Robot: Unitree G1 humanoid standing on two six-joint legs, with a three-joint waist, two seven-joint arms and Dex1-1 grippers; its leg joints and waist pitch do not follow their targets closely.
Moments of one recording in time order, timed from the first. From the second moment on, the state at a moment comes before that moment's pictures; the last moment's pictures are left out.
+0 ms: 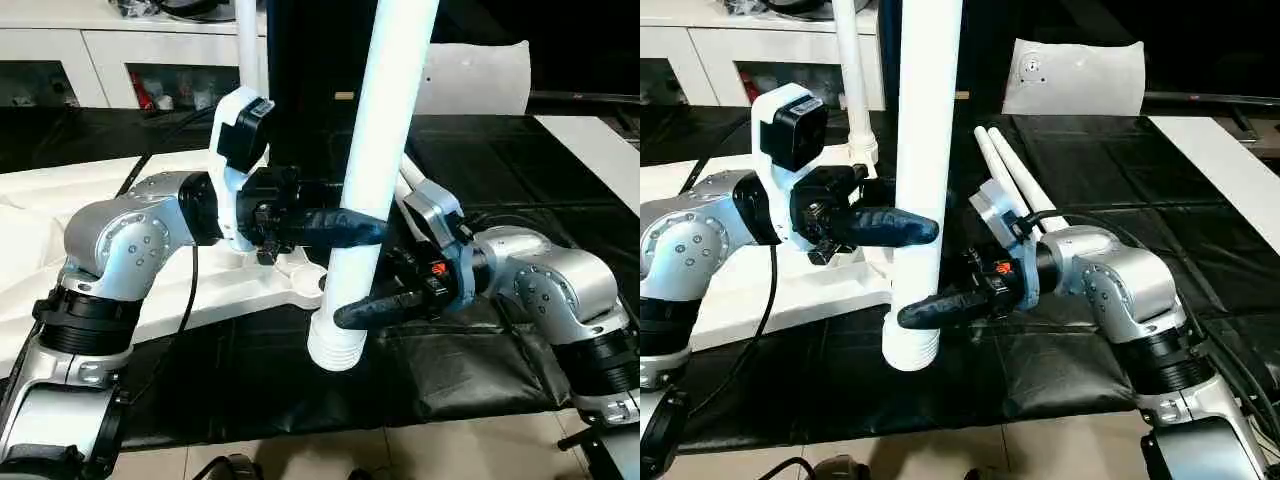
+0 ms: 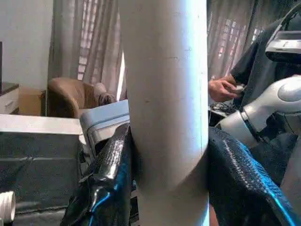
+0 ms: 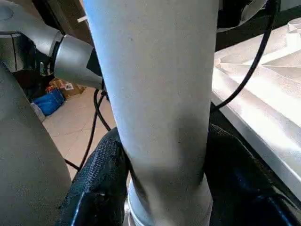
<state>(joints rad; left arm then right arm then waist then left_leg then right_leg) -0.72 0.45 -0.08 -0.02 -0.86 0.76 -1.26 -0.59 -0.46 0.24 0.01 0.66 0.73 1.43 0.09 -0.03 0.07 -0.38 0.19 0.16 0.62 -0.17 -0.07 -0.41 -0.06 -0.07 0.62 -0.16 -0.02</state>
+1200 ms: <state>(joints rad) -0.72 0.43 -0.10 -0.02 -0.83 0.75 -1.27 -0.59 -0.45 0.25 0.00 0.66 0.74 1.44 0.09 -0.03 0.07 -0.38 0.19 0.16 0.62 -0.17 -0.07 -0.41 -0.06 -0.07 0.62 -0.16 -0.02</state>
